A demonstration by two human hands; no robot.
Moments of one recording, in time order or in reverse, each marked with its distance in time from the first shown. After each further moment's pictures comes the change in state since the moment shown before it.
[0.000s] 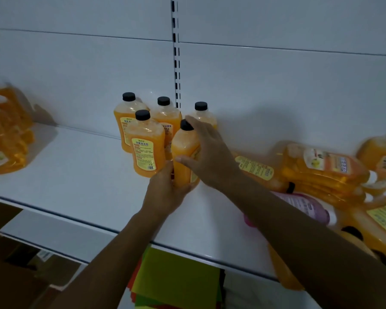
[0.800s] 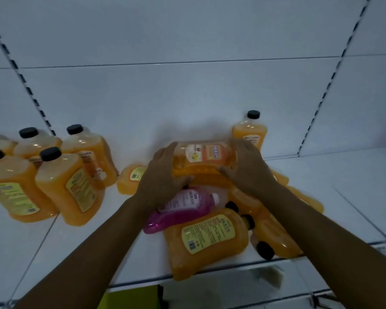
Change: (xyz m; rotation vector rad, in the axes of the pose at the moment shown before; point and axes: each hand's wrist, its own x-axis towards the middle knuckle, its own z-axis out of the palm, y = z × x) left_hand 0.031 0.162 0.138 0.203 -0.326 0.324; right_hand -0.151 0.155 -0.189 -0.324 0.204 0.553
